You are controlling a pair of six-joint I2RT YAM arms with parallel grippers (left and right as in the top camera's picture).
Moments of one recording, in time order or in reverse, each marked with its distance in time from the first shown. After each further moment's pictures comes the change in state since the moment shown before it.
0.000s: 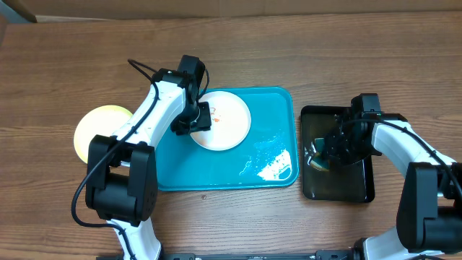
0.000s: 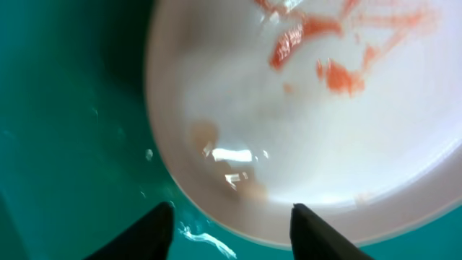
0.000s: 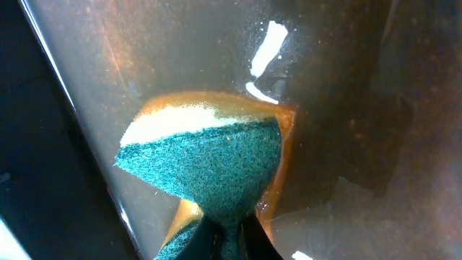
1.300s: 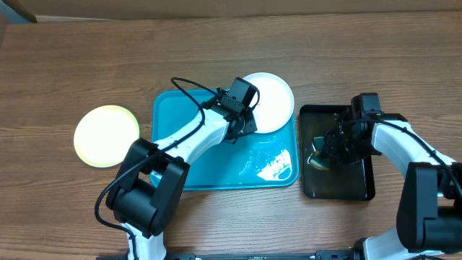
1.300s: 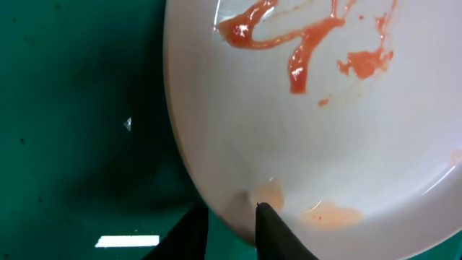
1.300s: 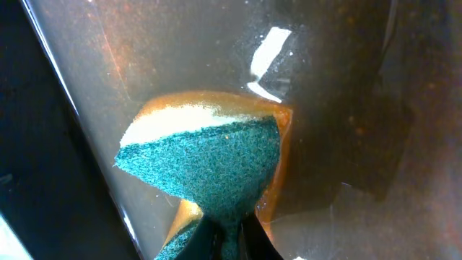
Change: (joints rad) left arm -0.286 -0.005 -0.190 0.559 -0.075 -0.348; right arm 0.000 0.000 0.000 0.014 -0.002 0.000
